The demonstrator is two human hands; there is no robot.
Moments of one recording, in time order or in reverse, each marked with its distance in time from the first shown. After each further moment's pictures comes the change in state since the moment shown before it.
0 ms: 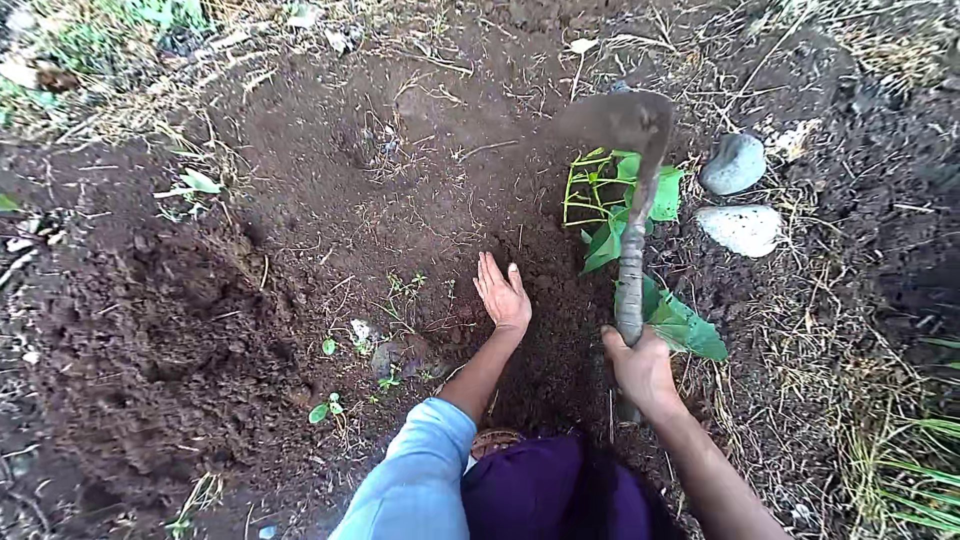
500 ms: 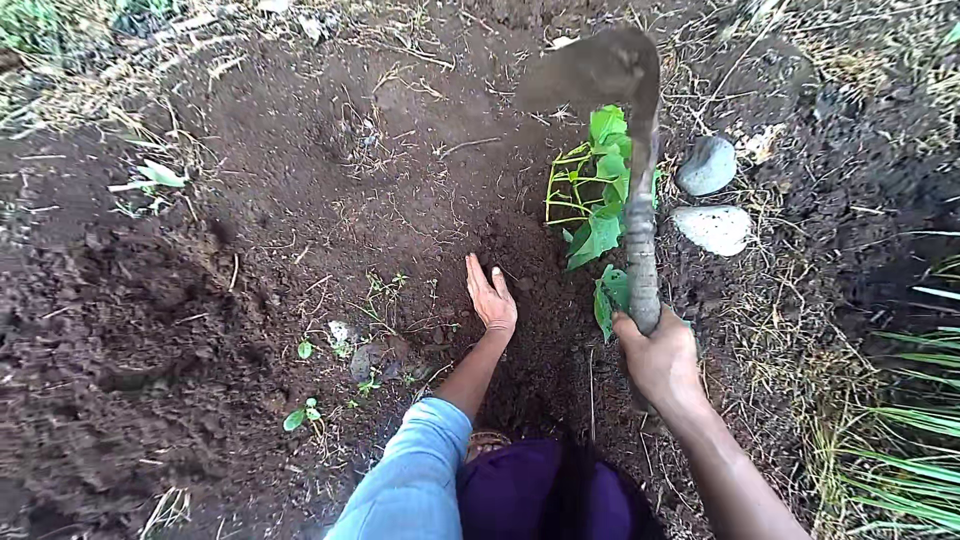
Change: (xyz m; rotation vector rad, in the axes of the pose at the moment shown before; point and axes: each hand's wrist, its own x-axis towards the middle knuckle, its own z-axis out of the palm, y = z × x) left_hand -0.009 -0.015 0.024 -0.160 0.065 0.004; right_hand -0.014 -0.025 -0.035 -0.046 0.129 -0.111
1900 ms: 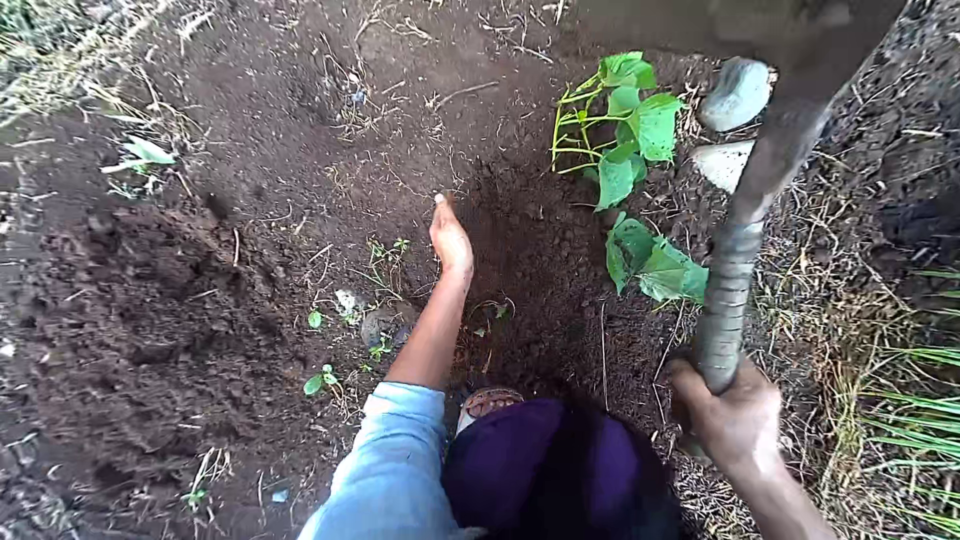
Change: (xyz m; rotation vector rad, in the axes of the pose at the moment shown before) left_hand 0.057 0.046 -0.091 -0.487 -0.083 -0.327; right_hand -0.086 0.085 -0.015 0.068 0.089 -0.076
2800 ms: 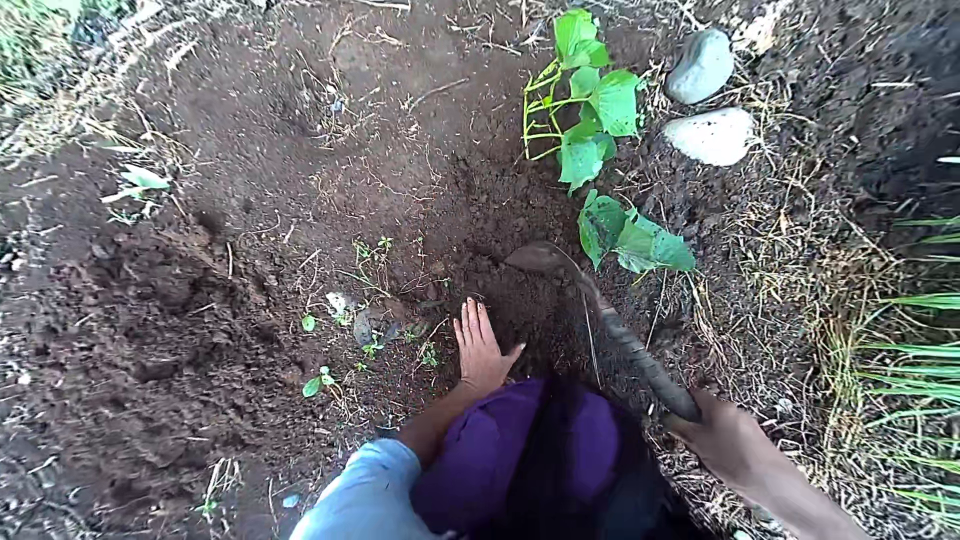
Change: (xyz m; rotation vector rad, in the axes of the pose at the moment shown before) left_hand -0.172 -0.144 -0.060 1.084 -0.222 0.679; right_hand -0.035 0.061 -0.031 -0.336 -0.498 0.347
